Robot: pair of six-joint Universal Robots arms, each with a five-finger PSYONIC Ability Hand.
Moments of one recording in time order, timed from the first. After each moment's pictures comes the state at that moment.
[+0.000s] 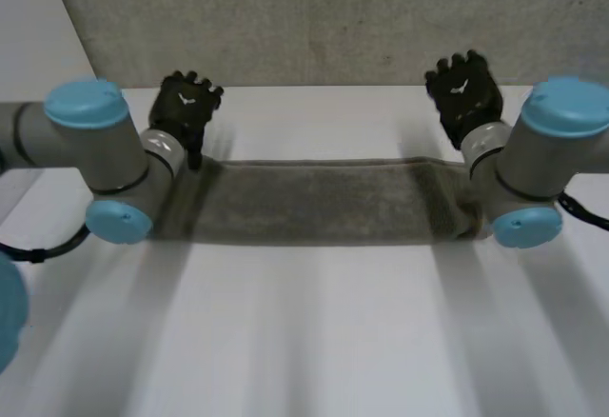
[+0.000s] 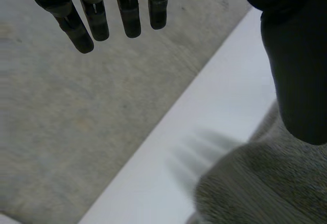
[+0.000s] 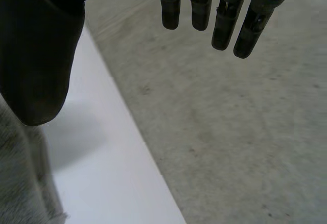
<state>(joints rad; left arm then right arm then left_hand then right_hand) 4.36 -2.38 -0.96 3.30 -1.51 3.69 1.92 -0.86 1.10 -0.31 1.54 2.41 0.27 0.26 0.25 0.26 0.22 0.23 0.24 0.23 0.24 0.05</state>
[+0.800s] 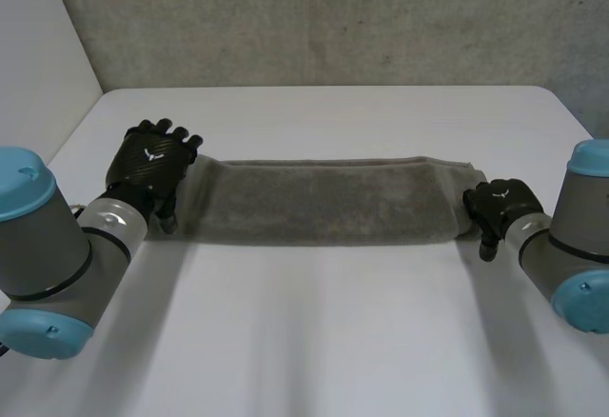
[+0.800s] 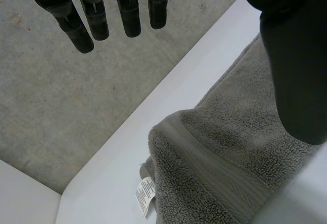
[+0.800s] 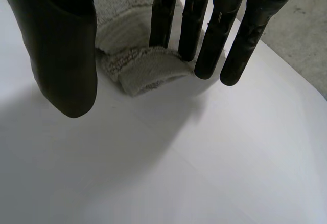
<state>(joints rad) 4.38 -1.89 -1.73 3.50 -1.51 3.65 1.78 -0.97 1.51 -0.09 1.52 2.66 0.26 0.26 0.25 0.26 0.22 0.57 0.56 0.57 0.56 0.40</state>
